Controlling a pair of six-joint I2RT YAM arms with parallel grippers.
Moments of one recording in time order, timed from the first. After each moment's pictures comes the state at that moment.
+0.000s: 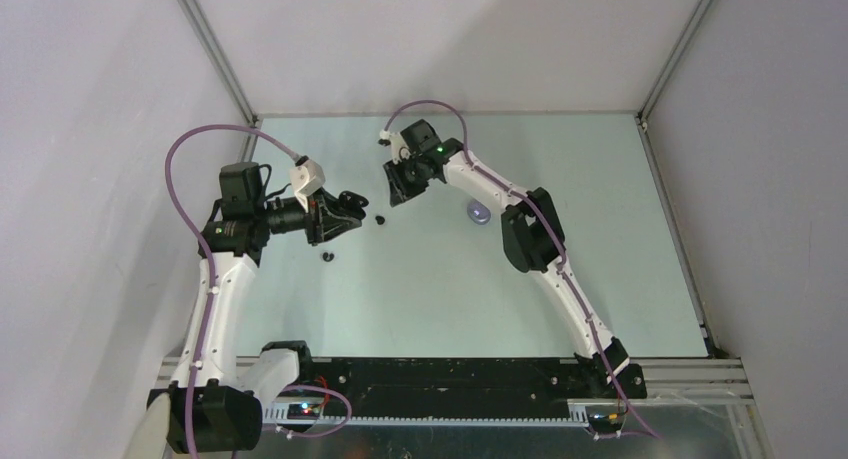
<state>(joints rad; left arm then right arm) 0.06 1.00 1.01 -0.65 1.19 0.52 0.69 2.55 2.34 -0.70 -0.40 0.08</state>
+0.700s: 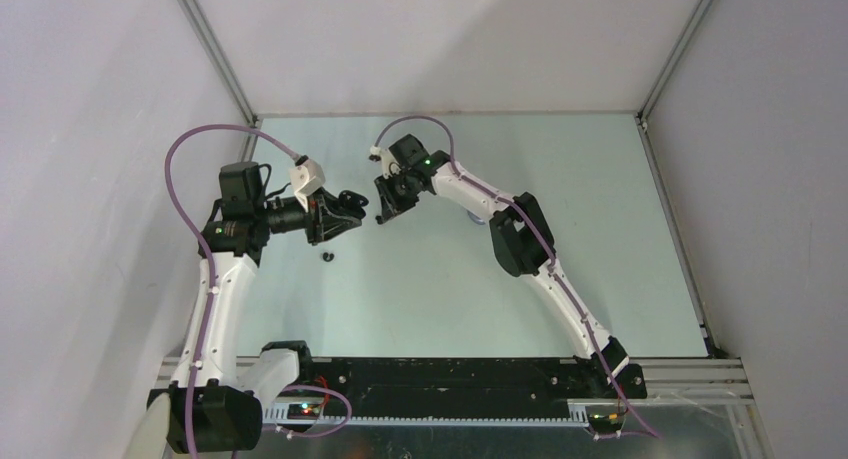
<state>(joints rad) 0.06 1.00 1.01 -0.65 1.19 0.52 0.72 2.61 2.36 -0.69 -0.44 0.13</state>
